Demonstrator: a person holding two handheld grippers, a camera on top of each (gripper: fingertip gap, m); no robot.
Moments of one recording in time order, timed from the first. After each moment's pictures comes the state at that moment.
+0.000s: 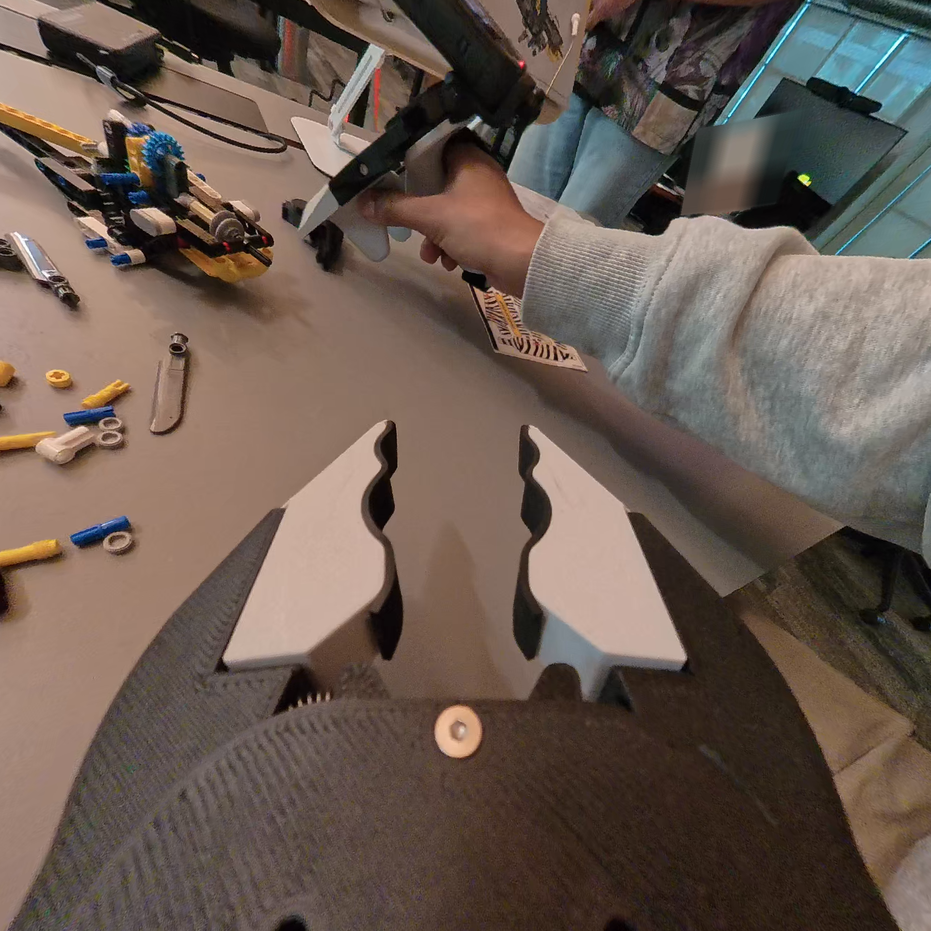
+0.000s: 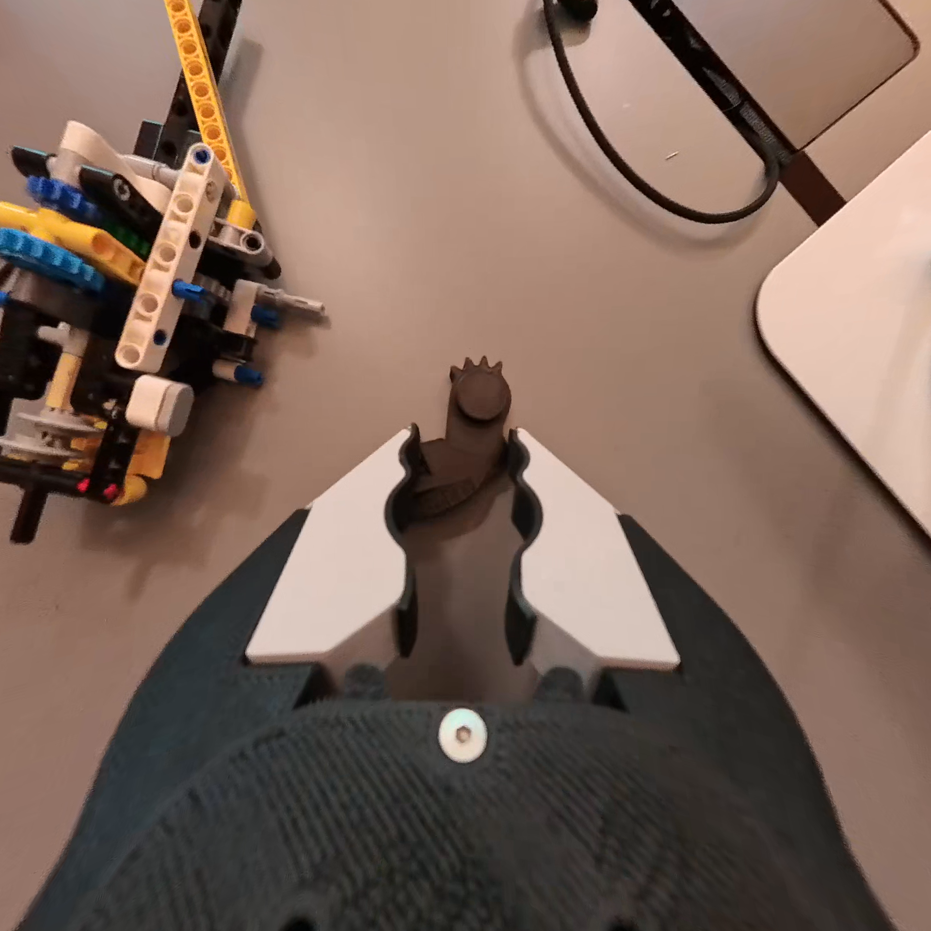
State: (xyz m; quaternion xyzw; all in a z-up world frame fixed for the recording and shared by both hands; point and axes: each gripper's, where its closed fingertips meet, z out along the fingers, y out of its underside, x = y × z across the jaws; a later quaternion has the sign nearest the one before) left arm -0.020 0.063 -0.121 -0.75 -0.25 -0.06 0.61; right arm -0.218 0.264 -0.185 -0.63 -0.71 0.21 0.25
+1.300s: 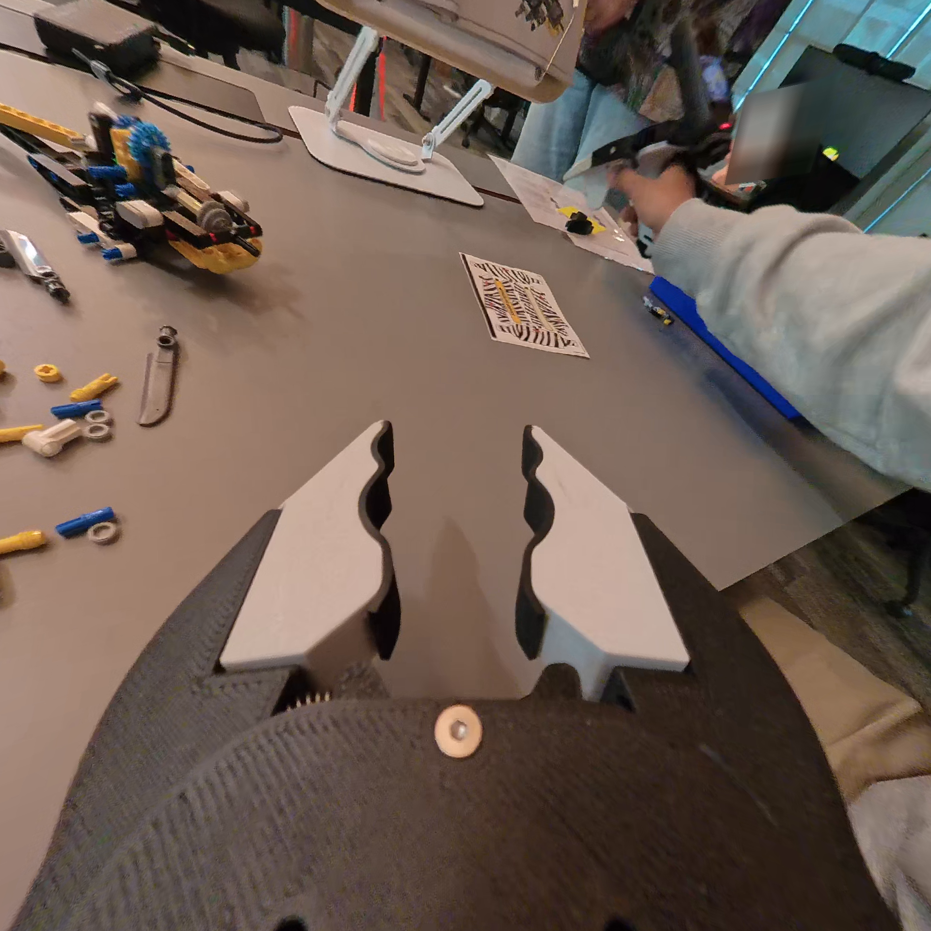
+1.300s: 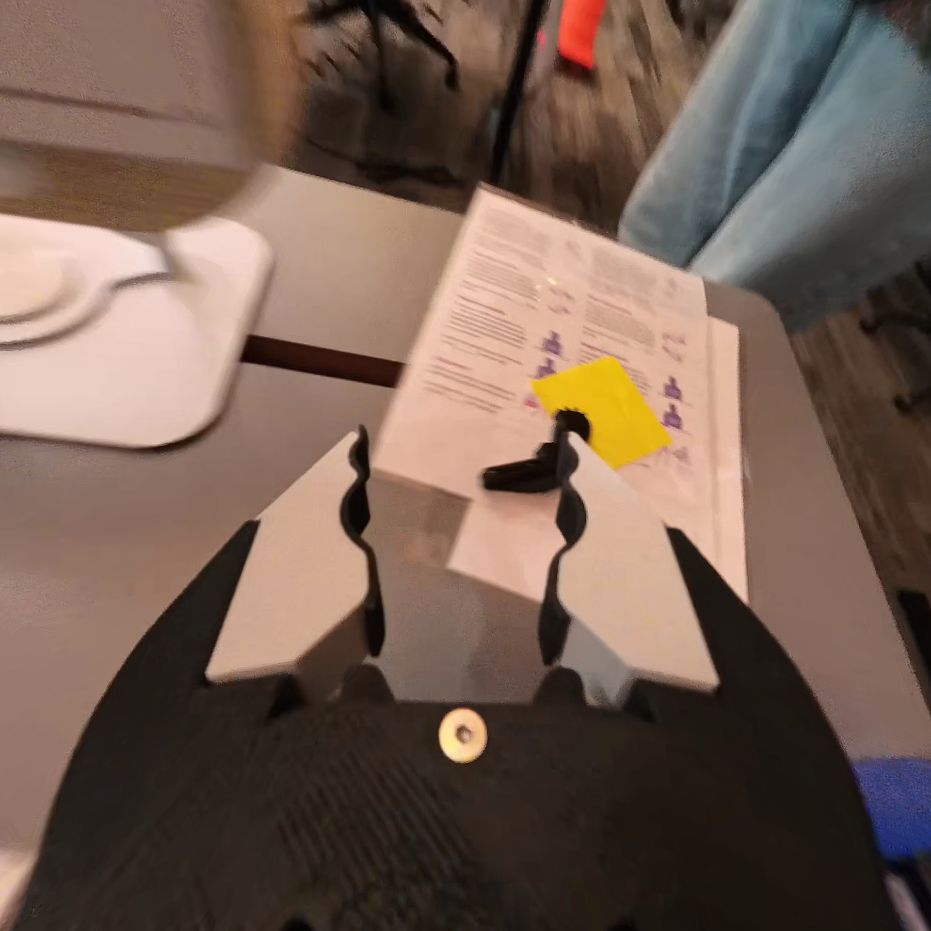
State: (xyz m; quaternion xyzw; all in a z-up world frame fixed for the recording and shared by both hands) left arm -0.011 0.064 -0.123 -0.76 -0.25 -0.04 0.60; right arm -0.038 0.625 -0.115 -0.77 -0.41 0.11 0.48
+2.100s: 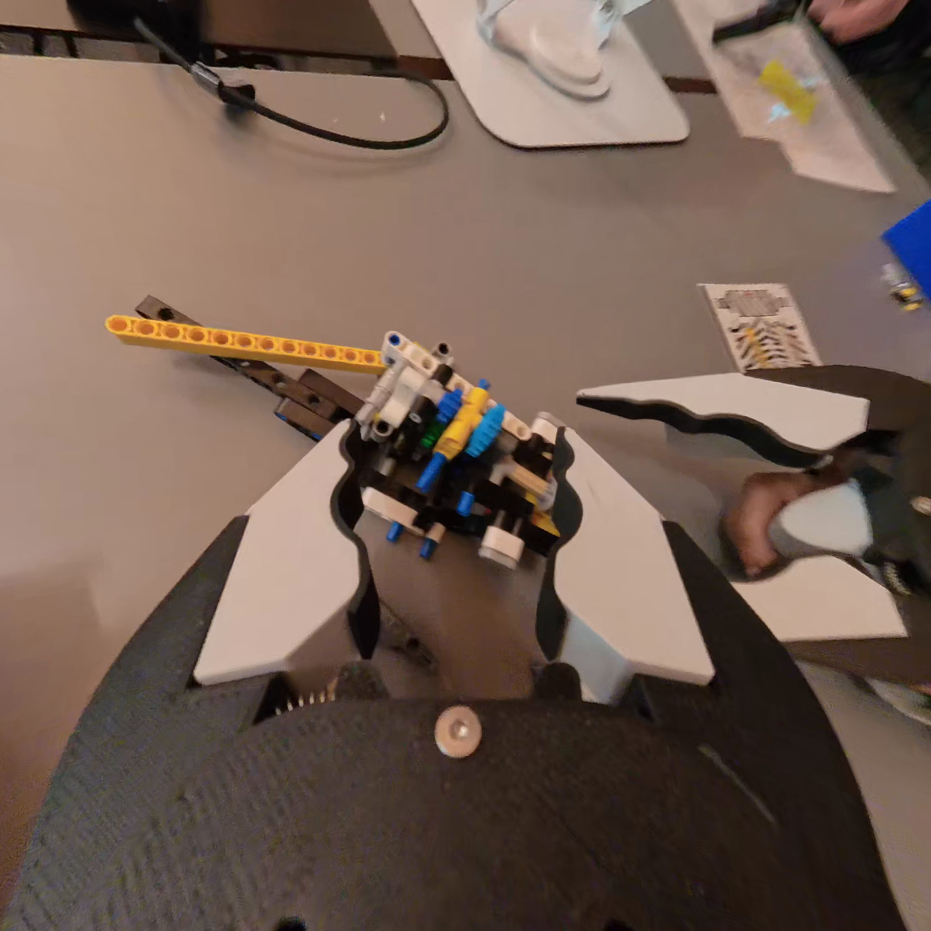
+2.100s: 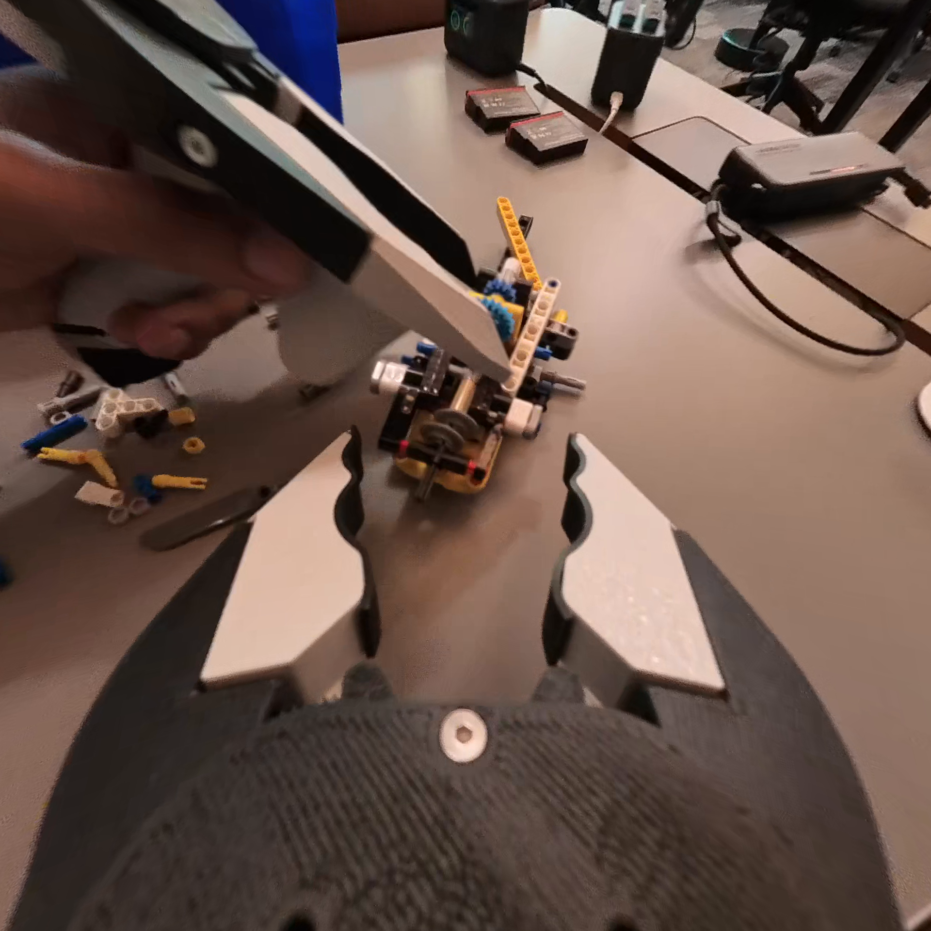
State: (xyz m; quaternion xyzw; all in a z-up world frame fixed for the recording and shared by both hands) left arm -0.244 0.159 -0.149 -0.87 -0.21 -0.07 0.44; right arm -0.201 0.149 -0.154 -0.54 -0.67 0.37 0.34
